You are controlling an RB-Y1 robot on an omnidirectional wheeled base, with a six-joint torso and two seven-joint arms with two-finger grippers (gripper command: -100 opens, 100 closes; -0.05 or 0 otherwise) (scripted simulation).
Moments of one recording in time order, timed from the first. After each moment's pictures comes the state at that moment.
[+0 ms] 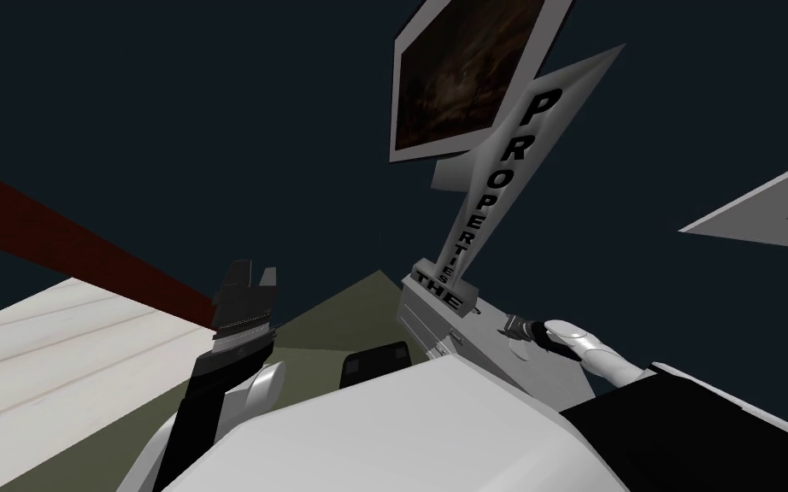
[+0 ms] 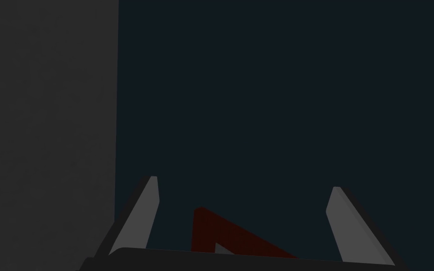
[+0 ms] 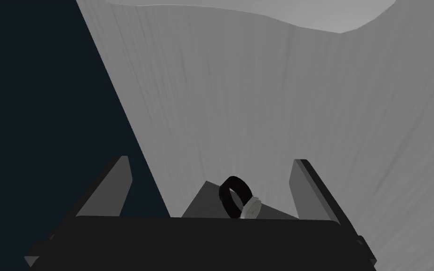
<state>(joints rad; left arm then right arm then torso) 0.54 -0.01 0.07 -2.28 -0.09 -0.49 -0.04 0.23 -1.12 0.14 -0.62 1.06 -0.57 0.35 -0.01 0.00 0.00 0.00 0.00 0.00</state>
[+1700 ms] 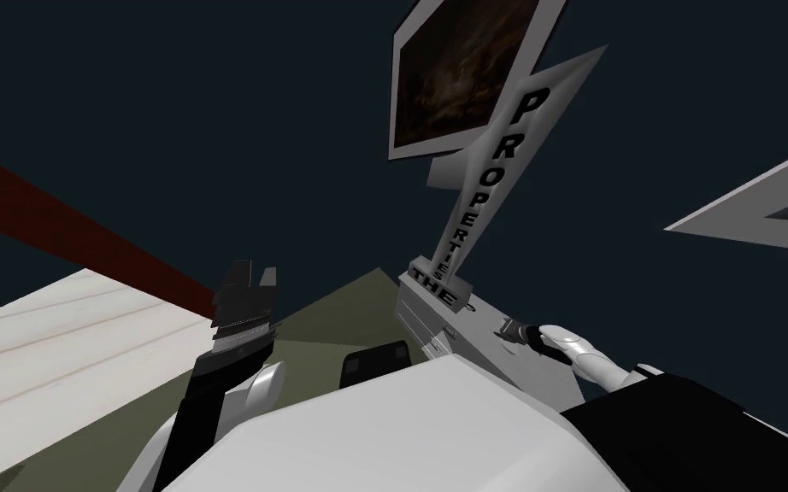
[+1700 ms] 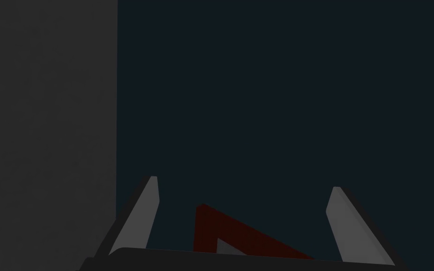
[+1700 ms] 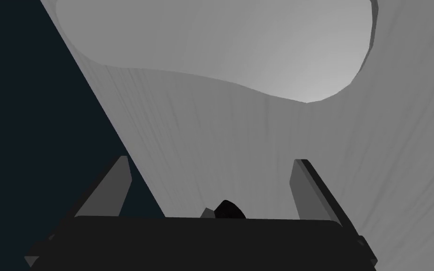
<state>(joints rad) 0.54 -0.01 0.07 -2.28 -0.09 -0.49 -0.04 0.22 -1.07 0.17 -0.60 1.01 -0.52 0.34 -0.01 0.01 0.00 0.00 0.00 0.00</state>
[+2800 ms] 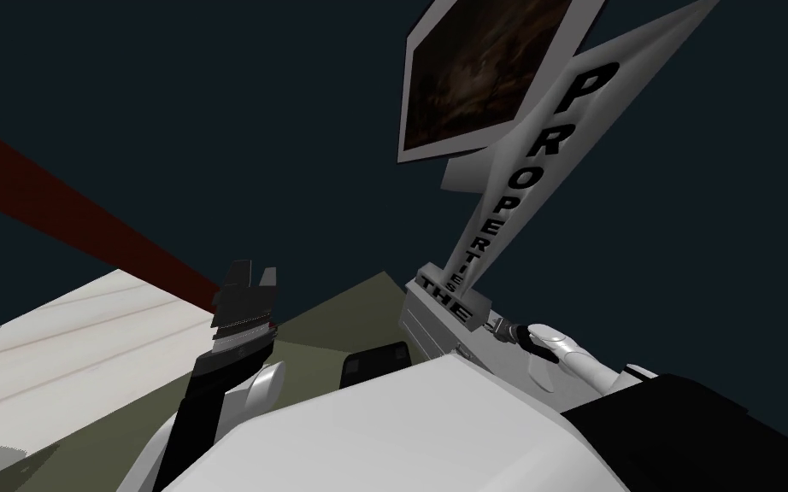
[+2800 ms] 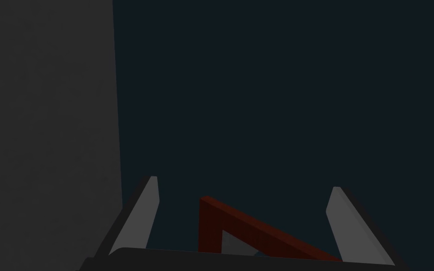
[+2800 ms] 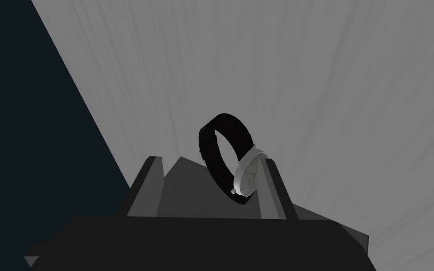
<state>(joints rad) 0.54 -0.01 0.07 -2.28 -0.09 -0.49 -0.04 0.21 -1.04 0.21 -0.65 1.04 -0.50 0.38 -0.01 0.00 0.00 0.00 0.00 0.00</state>
